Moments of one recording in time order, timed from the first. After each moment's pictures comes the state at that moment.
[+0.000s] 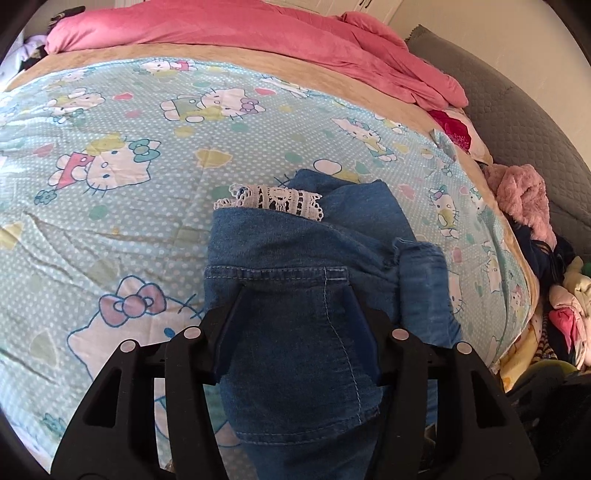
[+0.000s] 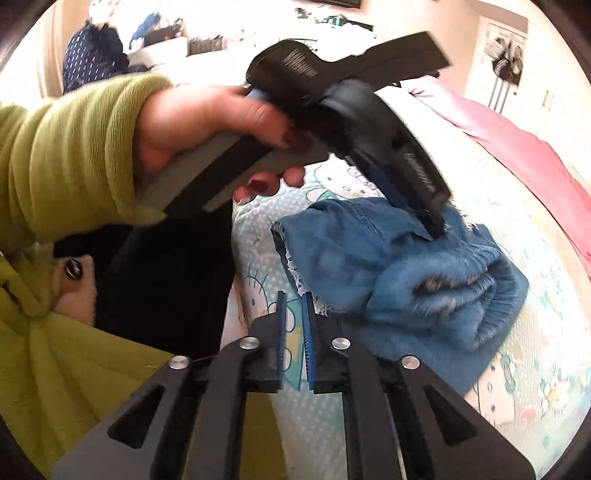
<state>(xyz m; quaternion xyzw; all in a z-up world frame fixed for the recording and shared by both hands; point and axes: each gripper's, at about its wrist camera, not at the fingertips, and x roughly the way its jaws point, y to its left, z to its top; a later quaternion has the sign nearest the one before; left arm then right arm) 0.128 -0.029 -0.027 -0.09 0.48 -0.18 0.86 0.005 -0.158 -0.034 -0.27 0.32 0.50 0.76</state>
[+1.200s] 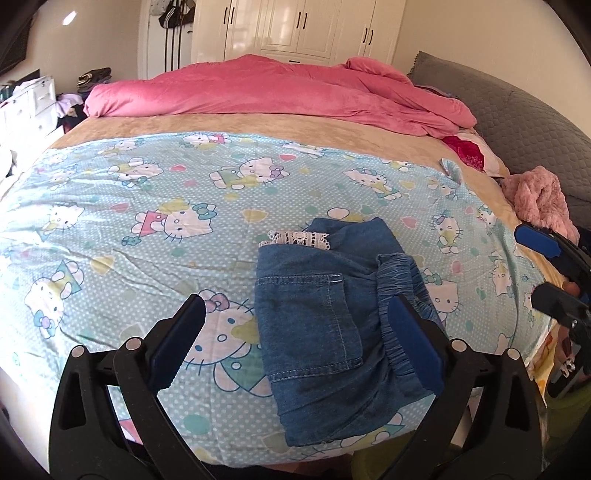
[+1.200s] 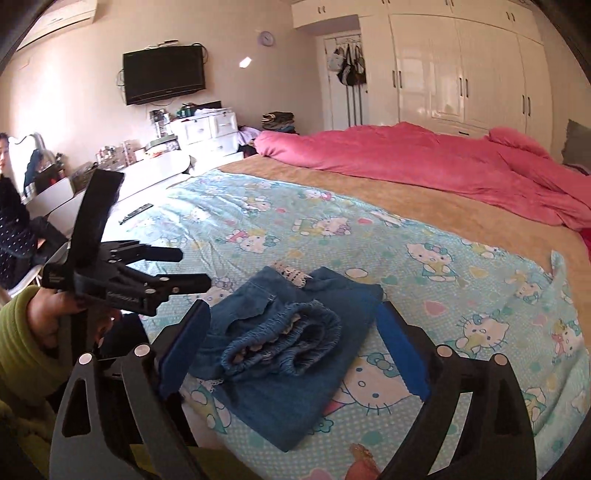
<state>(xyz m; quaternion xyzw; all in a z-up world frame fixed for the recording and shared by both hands) 0.065 -0.024 0.033 -0.03 0.39 -0.10 0.92 0.057 -0.258 0.047 -0.06 0.27 0.31 0.91</state>
